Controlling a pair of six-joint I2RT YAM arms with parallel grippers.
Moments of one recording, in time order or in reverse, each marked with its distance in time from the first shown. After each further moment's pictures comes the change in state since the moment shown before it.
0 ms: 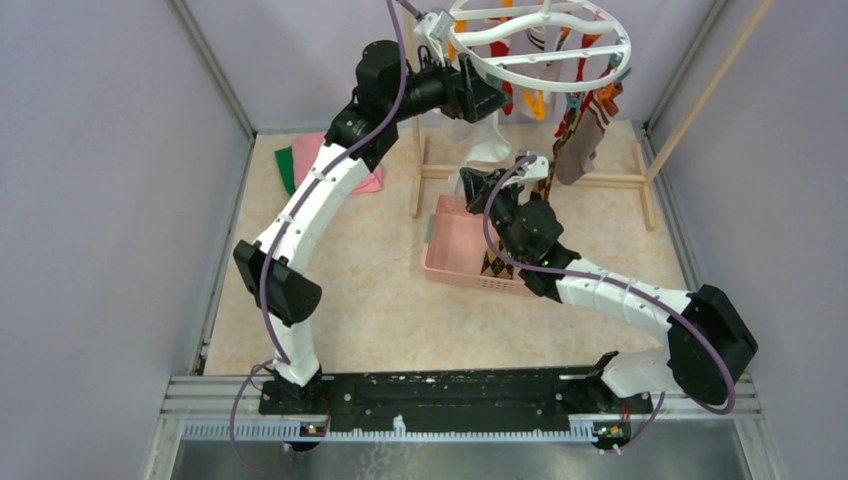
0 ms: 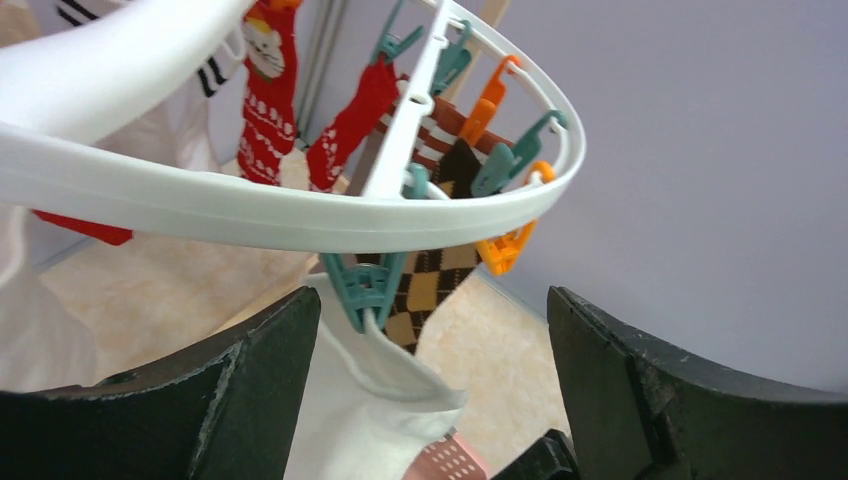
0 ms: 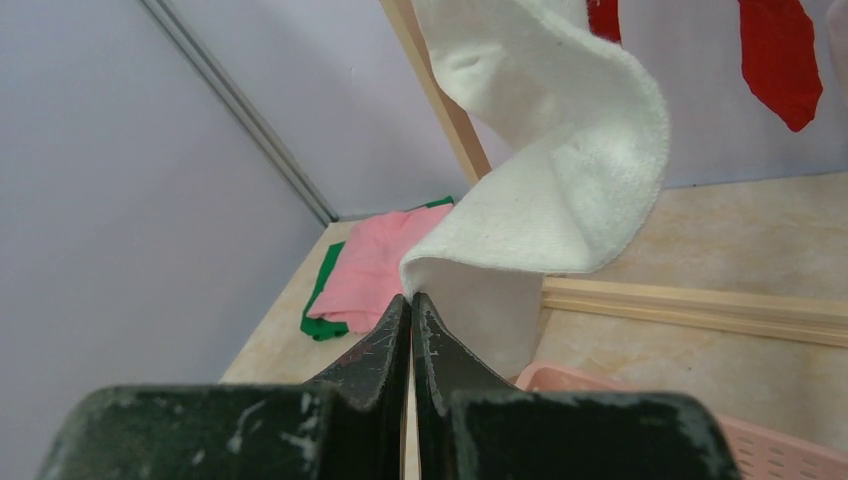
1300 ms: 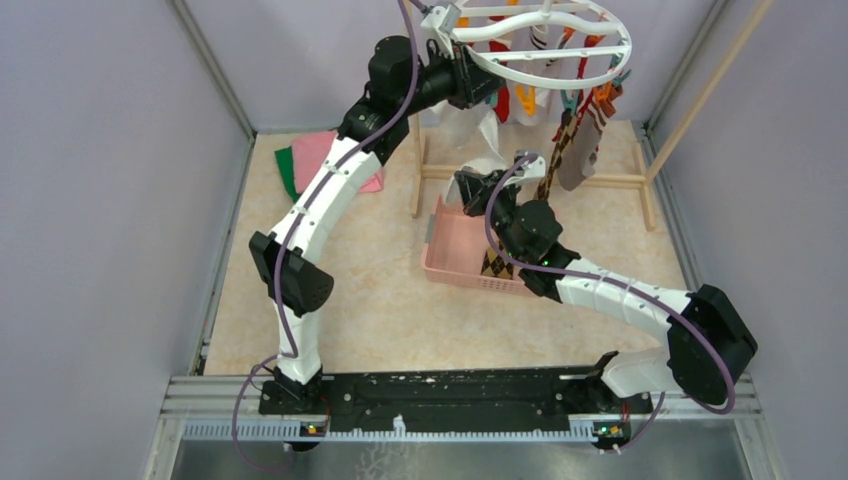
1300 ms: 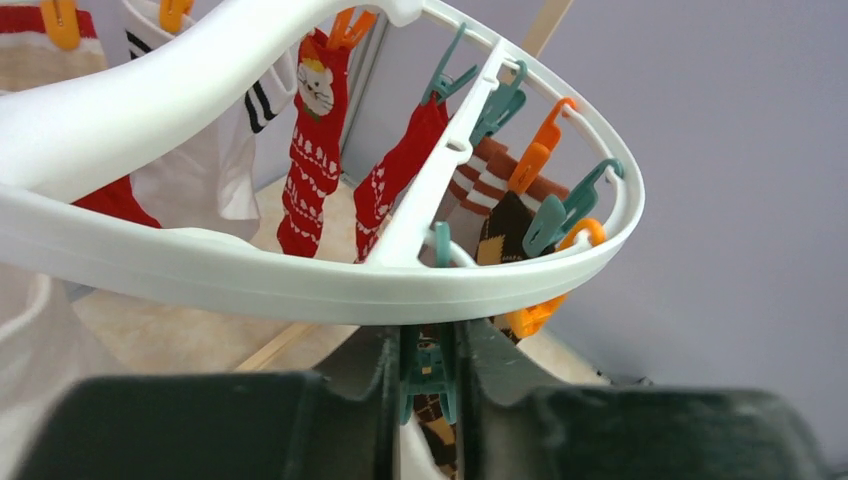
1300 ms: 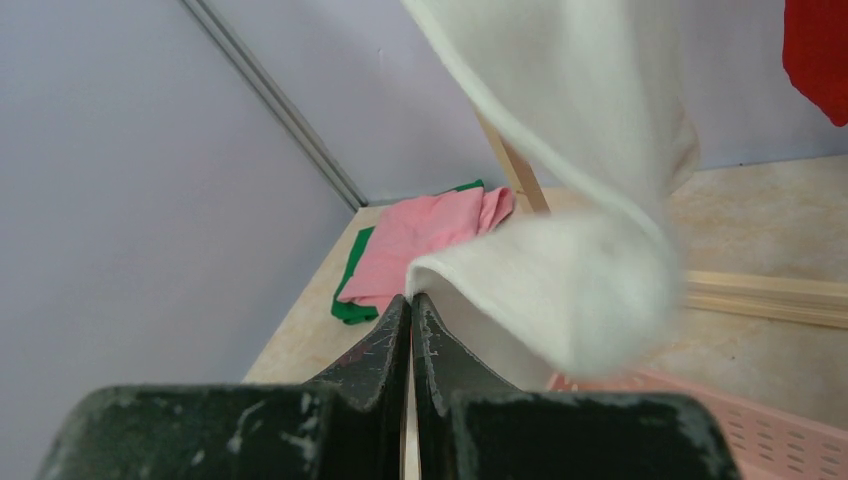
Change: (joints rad) left arm -0.010 0.100 0.114 -0.004 -0.105 0.018; right arm 0.000 0.001 -0.001 -0.015 -0.053 0.063
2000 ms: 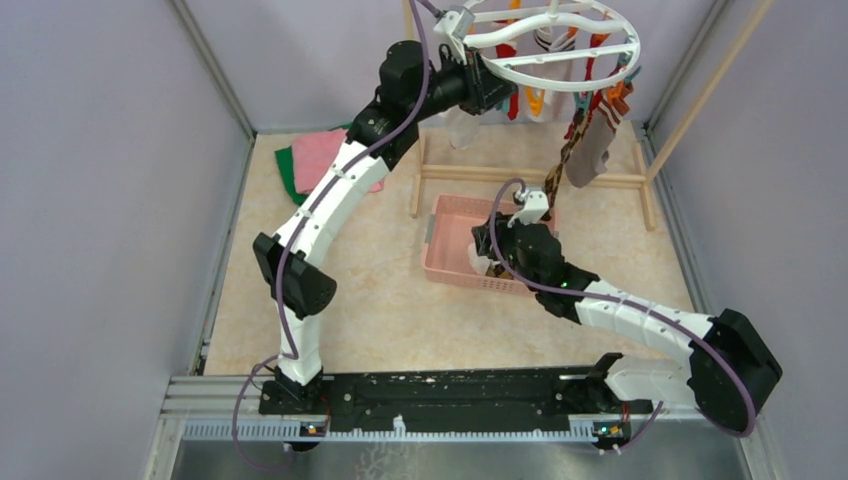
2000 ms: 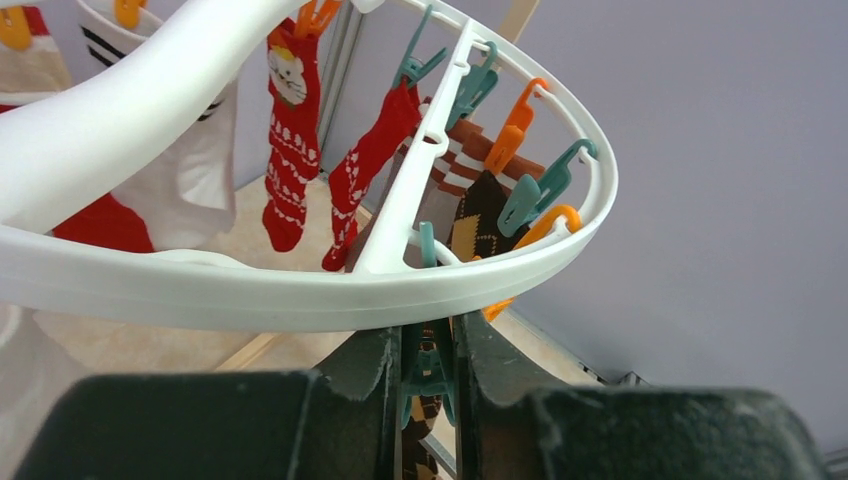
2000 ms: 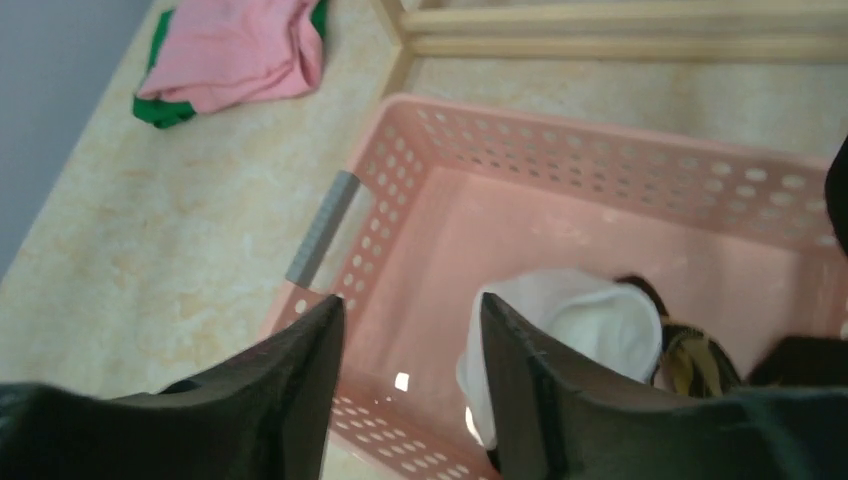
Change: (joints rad) left arm -0.048 -0.001 0.000 0.004 -0.024 0.011; right arm -0.013 -0.158 -0.194 -0.379 0.029 0.020
